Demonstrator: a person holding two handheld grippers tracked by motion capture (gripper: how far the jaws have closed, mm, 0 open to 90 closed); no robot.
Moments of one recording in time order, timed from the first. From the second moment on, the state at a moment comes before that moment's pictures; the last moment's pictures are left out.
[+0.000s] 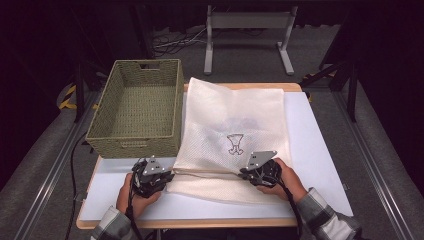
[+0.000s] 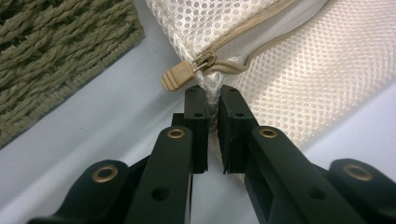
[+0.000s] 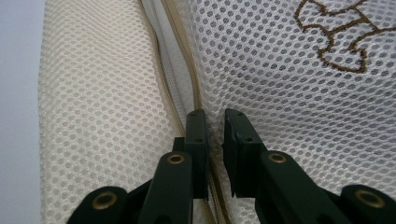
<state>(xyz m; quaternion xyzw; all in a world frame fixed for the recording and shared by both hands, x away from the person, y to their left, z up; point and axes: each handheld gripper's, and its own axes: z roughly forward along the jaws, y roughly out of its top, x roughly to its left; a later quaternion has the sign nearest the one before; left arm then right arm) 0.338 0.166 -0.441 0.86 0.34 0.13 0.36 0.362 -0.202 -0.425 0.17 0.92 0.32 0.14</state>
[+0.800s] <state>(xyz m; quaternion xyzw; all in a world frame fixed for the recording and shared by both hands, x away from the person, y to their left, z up) 0.336 0.166 -0.442 0.86 0.33 0.13 0.36 0.360 -0.203 -0.416 0.15 0.92 0.33 0.14</state>
